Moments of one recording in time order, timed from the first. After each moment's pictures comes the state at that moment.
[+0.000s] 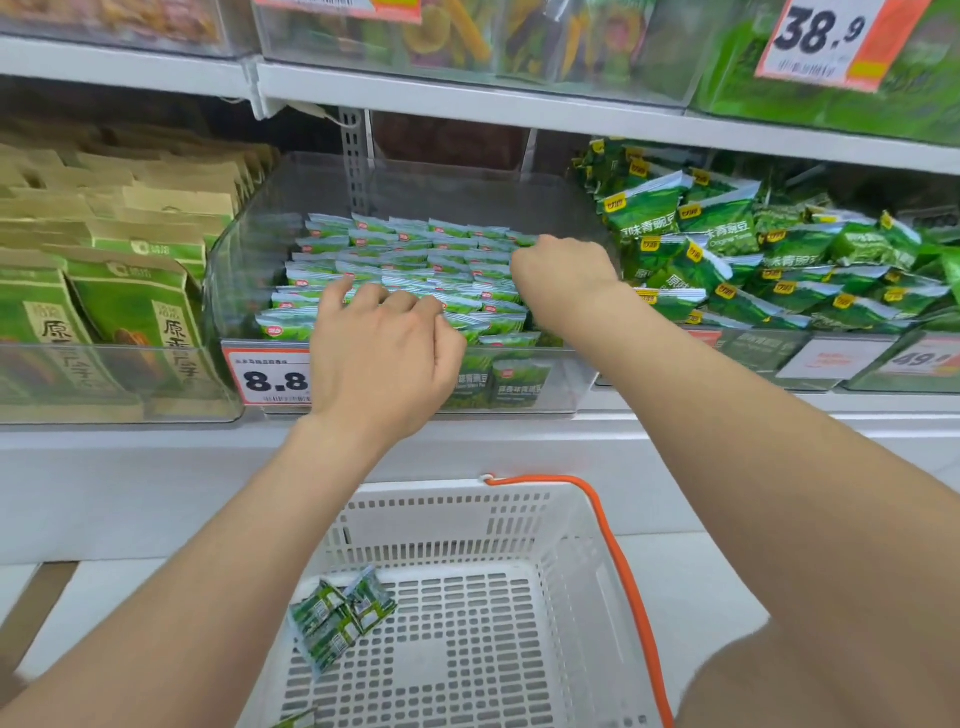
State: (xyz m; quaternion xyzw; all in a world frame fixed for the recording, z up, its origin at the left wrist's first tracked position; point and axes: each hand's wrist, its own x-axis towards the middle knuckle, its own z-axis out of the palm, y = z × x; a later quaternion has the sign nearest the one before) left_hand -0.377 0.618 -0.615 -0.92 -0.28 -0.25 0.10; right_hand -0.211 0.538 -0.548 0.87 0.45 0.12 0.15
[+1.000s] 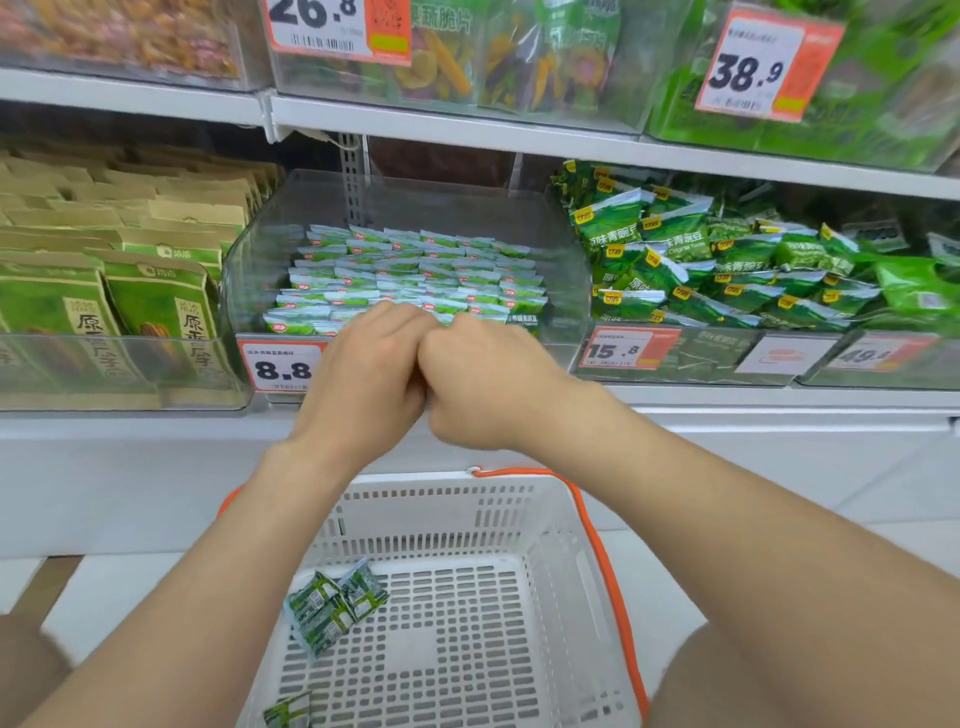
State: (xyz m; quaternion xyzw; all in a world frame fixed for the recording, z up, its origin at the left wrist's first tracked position) left_hand -0.406 0.612 -0.622 -0.91 -0.06 -0.40 -0.10; right_hand -0.334 0.481 -0.539 0.78 0.63 0.08 0.00
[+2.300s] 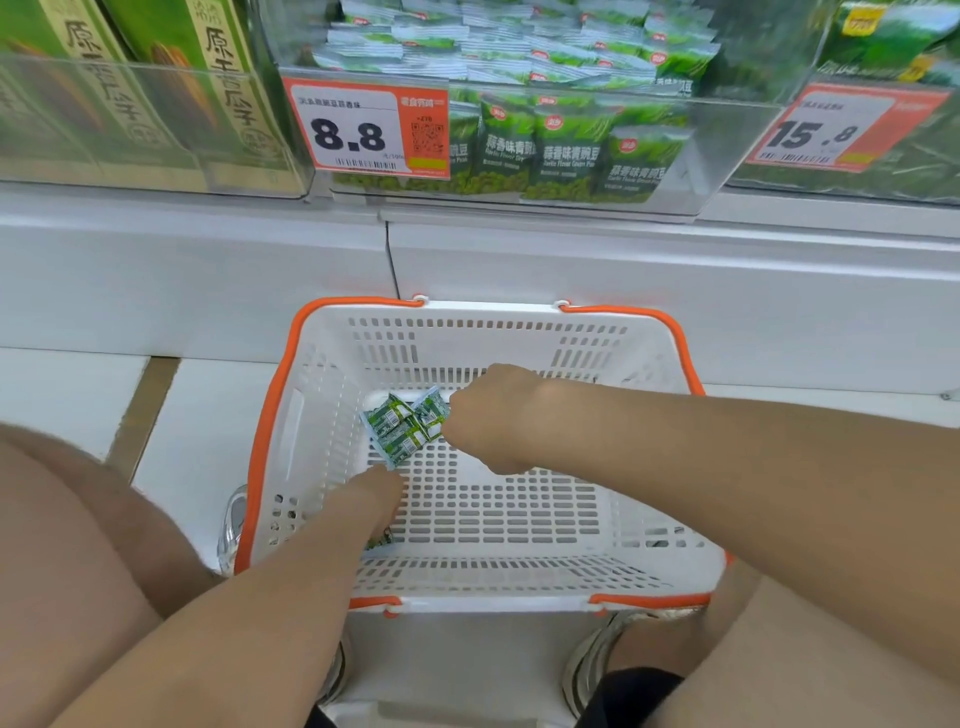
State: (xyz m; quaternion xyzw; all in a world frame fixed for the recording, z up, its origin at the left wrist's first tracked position) left_hand -0.555 0.583 -0.951 -0.84 -0.25 0.46 -0.15; right_hand -0.403 0.494 -0.722 0.57 0.73 -0.17 0.34
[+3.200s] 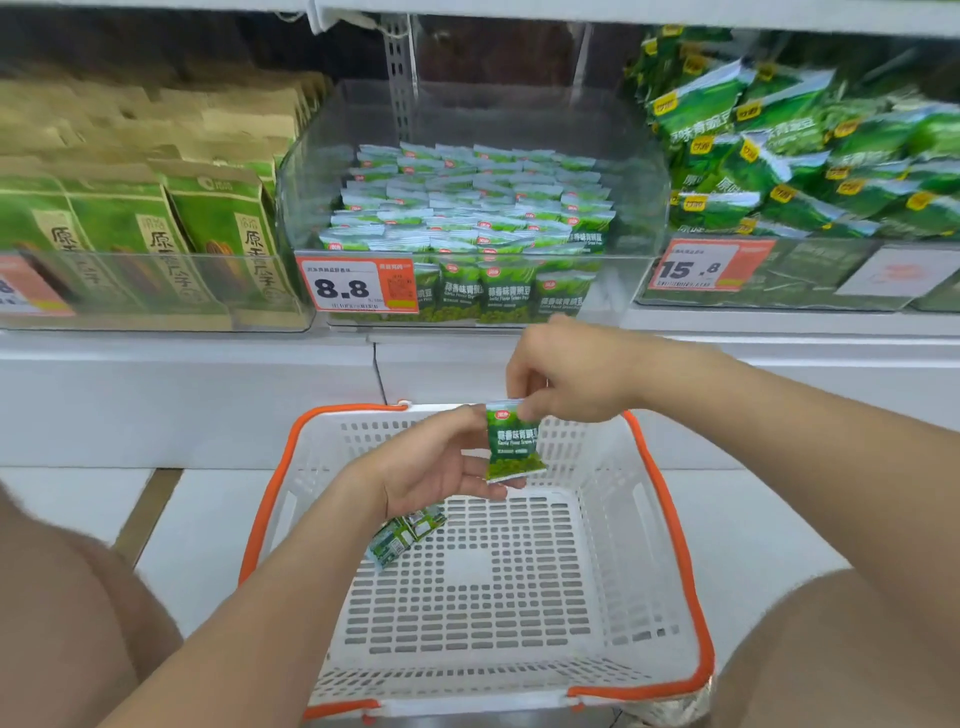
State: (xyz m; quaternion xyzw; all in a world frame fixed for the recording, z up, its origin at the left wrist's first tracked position) left_hand -0.458 0.568 -0.727 -0.50 -0.20 0.08 -0.84; right_hand -0.293 0.462 -0.612 0.74 0.65 -0.18 0.03
